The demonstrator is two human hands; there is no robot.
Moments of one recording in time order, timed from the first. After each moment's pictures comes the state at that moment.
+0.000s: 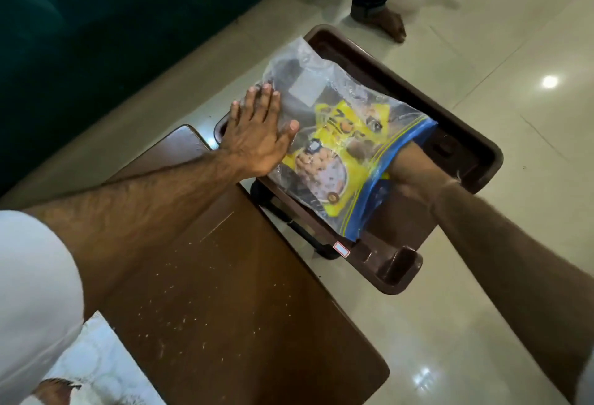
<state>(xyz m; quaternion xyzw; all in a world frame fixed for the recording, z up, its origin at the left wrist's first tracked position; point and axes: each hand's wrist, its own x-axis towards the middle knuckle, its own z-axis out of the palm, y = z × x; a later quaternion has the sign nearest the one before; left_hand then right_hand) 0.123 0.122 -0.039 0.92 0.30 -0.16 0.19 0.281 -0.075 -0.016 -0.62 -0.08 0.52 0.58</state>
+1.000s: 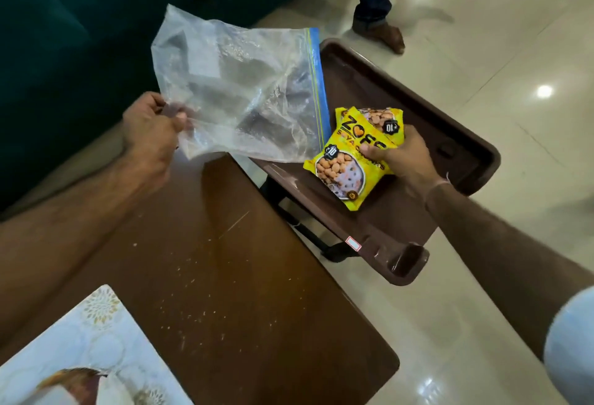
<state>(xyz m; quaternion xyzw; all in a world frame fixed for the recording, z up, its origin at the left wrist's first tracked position) 0.021 0.184 0.028 0.59 0.58 0.24 0.50 0.286 -0.075 -0.025 -0.82 -0.06 0.36 0.45</state>
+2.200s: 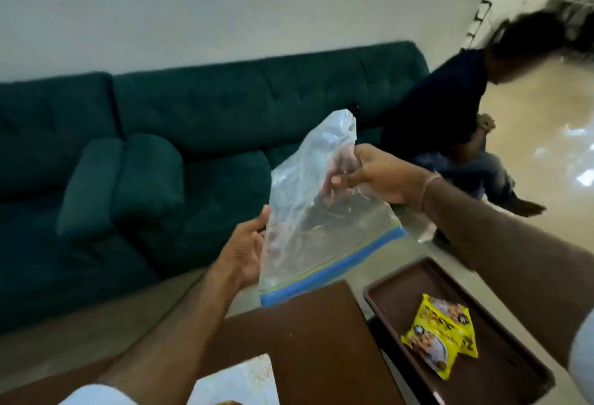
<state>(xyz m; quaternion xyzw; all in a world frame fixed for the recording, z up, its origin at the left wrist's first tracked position) -0.204 0.189 0.324 0.26 0.41 0.29 0.83 0.052 0.156 0.448 -0.49 -0.60 0.53 0.35</state>
